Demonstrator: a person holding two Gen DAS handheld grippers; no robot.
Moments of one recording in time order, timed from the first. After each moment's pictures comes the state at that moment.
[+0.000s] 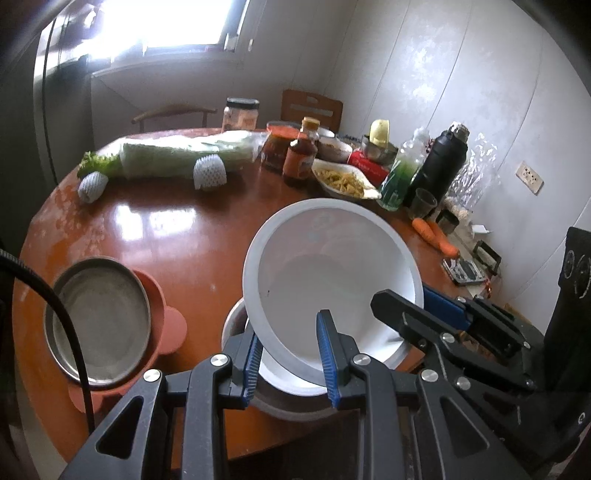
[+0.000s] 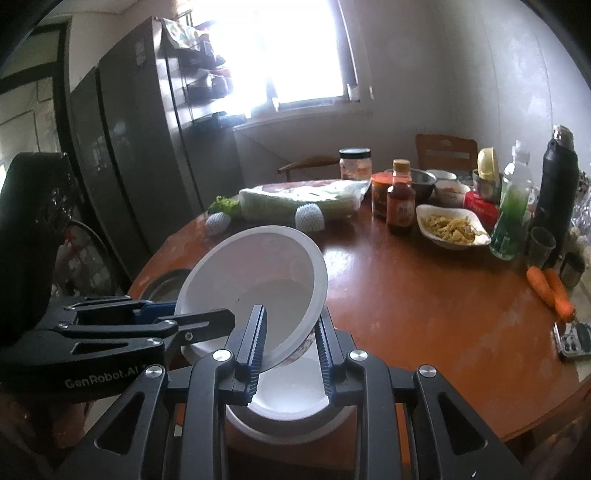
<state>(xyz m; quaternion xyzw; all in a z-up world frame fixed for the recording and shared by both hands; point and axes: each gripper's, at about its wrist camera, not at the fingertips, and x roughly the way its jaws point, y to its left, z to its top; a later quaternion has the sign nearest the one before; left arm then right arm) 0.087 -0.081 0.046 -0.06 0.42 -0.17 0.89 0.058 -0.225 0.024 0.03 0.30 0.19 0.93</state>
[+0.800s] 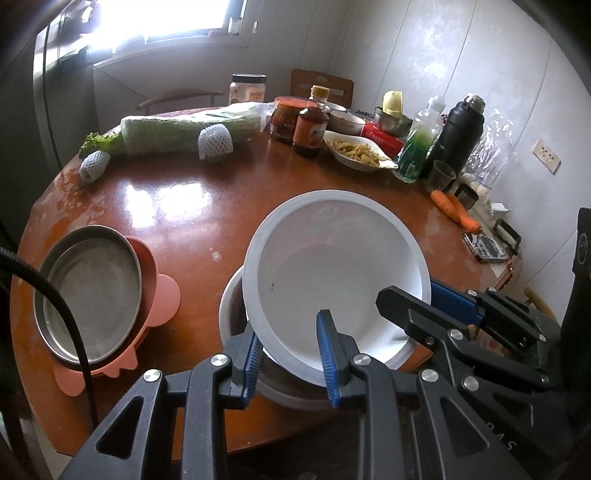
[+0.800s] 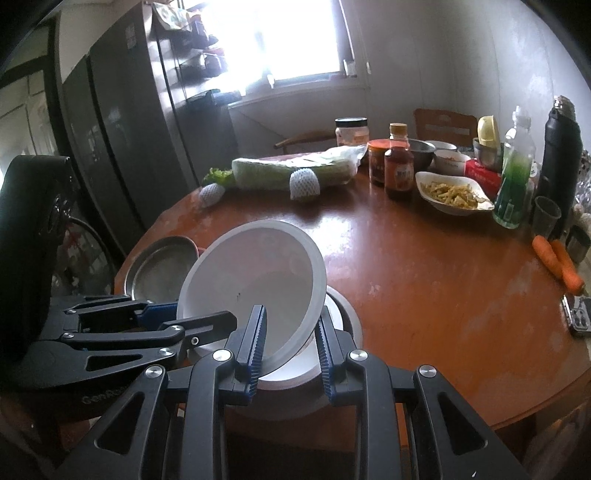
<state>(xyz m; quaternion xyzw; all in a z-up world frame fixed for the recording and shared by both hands) 0.084 -0.095 0.012 -0.03 0.45 -0.15 0.88 0.061 -0.229 -0.011 0.03 0.34 0.19 0.92</state>
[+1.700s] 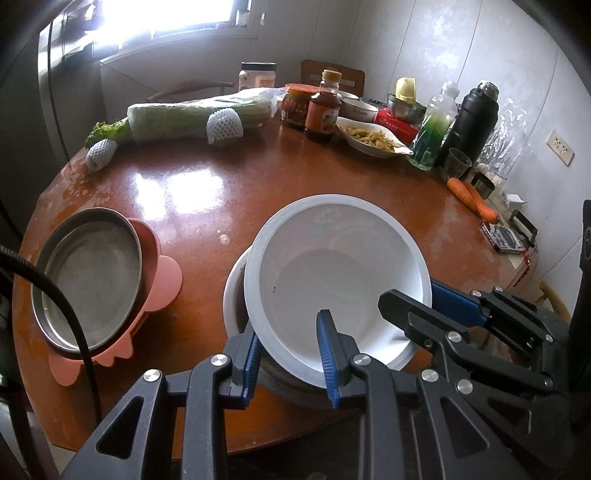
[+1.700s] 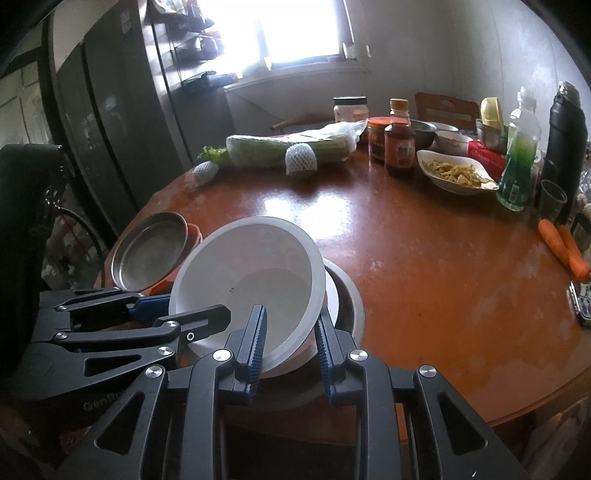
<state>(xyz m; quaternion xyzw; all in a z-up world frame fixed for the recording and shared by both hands) 0.086 -0.101 -0.007 -0.02 0.46 -0.12 0.88 0.067 -0.224 -0.034 0.03 0.36 0.19 0.91</state>
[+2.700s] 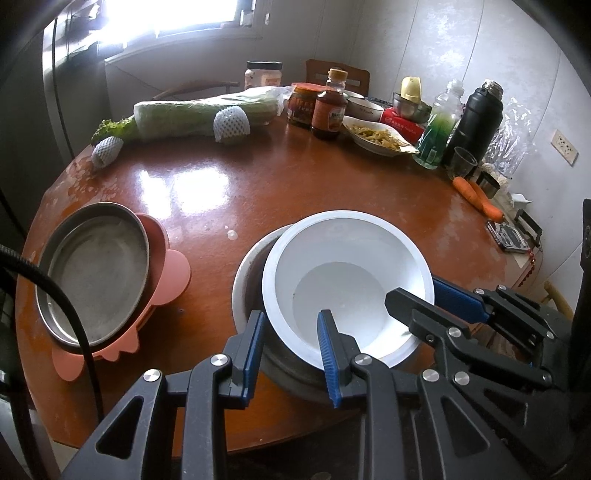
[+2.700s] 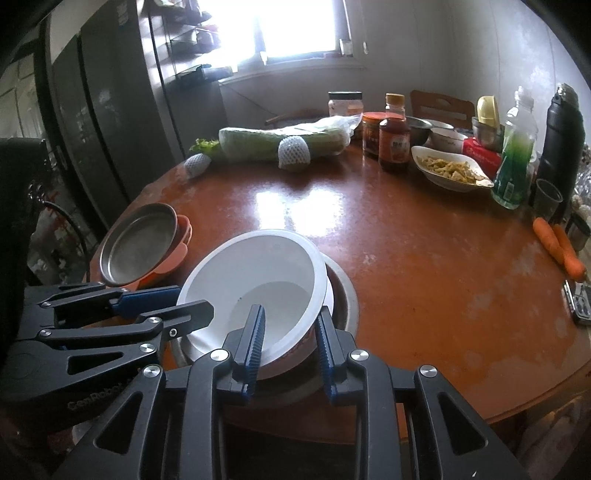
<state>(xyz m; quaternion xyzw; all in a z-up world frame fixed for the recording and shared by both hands) 0.084 -0.096 -0.011 -0.02 0.46 -0.11 0.88 0.069 -0.221 -0.041 0.01 0.37 0.17 0.91</state>
